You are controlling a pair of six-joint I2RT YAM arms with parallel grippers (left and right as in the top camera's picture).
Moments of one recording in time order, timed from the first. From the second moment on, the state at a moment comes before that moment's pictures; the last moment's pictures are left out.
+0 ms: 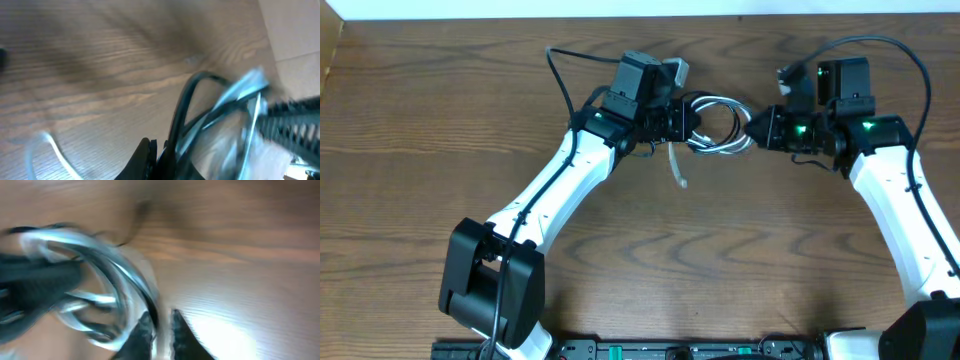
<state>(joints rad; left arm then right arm) -0.46 1.78 1.37 -0.38 0.49 -0.45 0.11 1.54 1.25 -0.72 -0.42 0.35</state>
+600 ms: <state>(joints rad) -0.44 1.77 1.37 -0.45 0.57 -0.46 0.09 1.65 1.25 -0.86 -0.16 0.39</state>
